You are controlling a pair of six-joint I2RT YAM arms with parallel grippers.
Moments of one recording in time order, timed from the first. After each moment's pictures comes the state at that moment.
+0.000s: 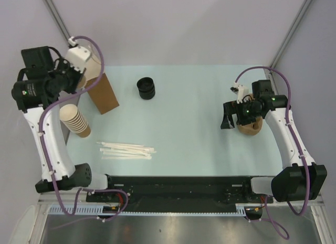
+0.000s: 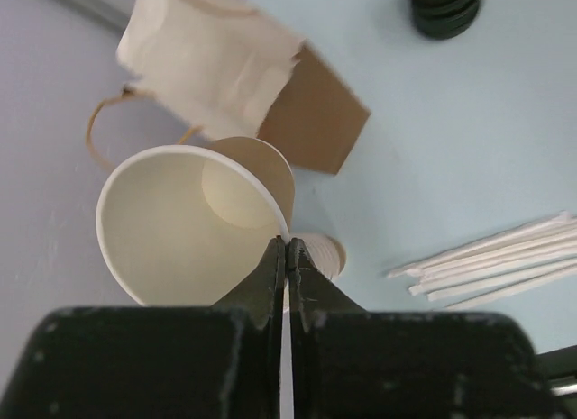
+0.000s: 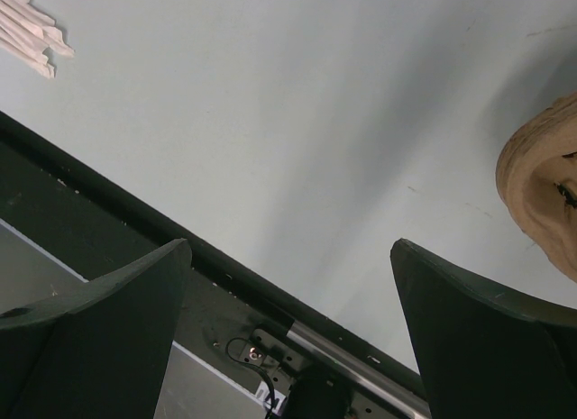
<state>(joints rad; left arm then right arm) 0.23 1.41 2.14 -1.34 0.24 0.70 0.06 1.28 1.26 -1.08 -0.48 -0.20</state>
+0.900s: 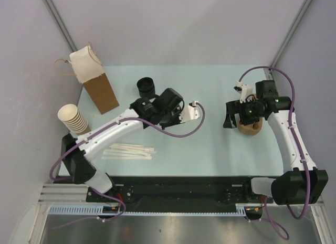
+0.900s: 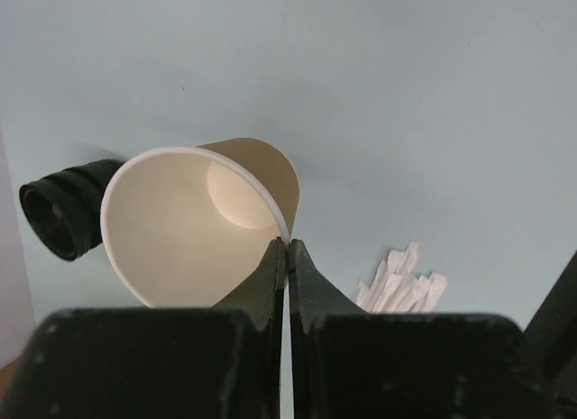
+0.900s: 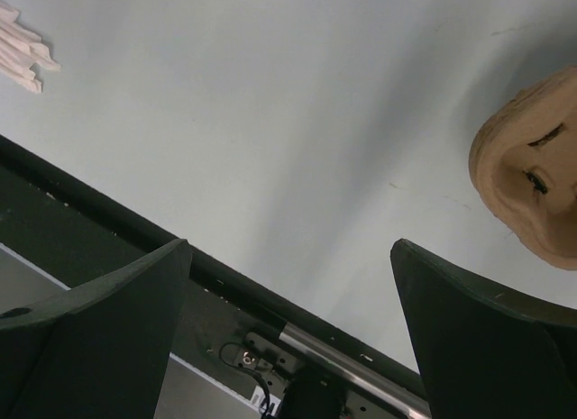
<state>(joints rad) -0.90 1.54 1.51 -0.91 -0.08 0.58 0.03 1.25 1.26 -1.08 -0.46 -0.20</state>
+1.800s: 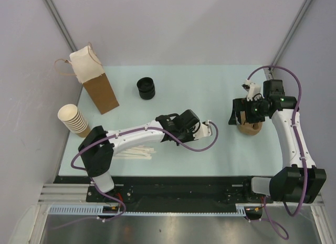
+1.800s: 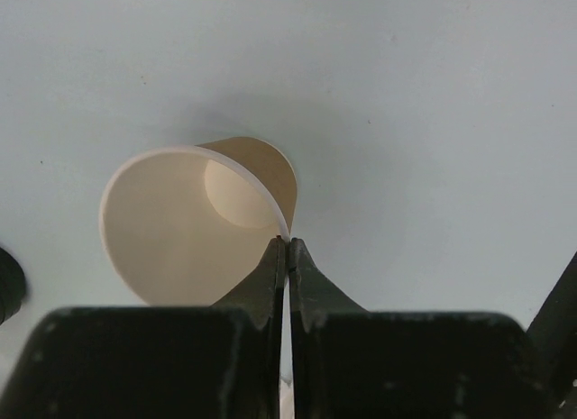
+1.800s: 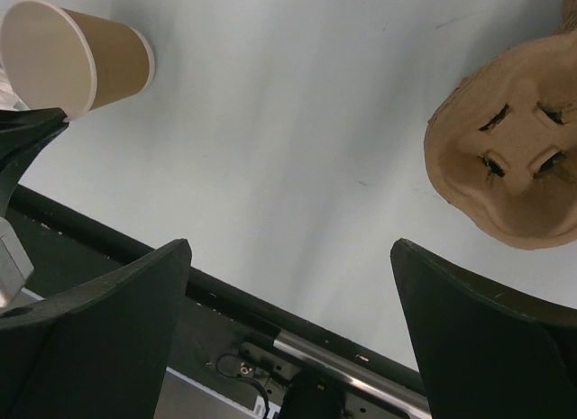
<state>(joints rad) -1.03 1.72 1.31 -0.61 -0.07 0.44 -0.07 1.27 1.26 -1.06 -0.45 -0.19</state>
